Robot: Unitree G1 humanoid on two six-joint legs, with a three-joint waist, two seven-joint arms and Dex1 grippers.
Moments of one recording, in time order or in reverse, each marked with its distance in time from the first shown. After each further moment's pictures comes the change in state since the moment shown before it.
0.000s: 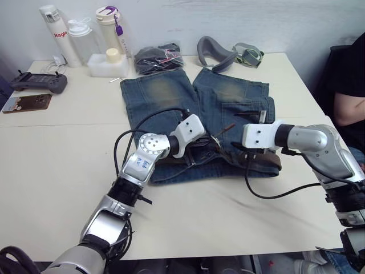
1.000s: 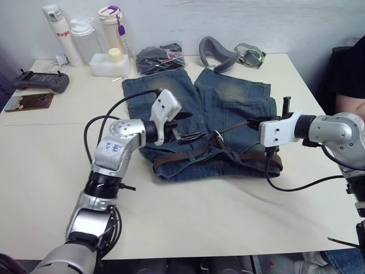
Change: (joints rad) left arm -0.090 0.039 0.172 -0.156 -0.231 0.271 -0.055; right arm -0.053 -0.128 -0.060 0.120 0.016 -0.219 0.043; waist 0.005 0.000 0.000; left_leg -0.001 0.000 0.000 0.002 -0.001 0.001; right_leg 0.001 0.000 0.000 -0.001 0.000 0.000
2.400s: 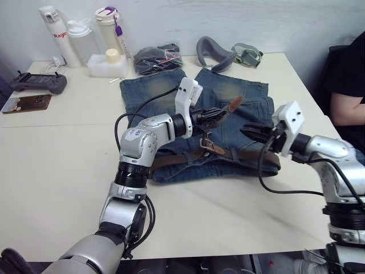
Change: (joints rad) left arm -0.063 -0.209 0.154 0.074 -0.200 0.337 0.230; right arm 0.248 0.354 -0.296 -0.346 0.566 0.976 -0.067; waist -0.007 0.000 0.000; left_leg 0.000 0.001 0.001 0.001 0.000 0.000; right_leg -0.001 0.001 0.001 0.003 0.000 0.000
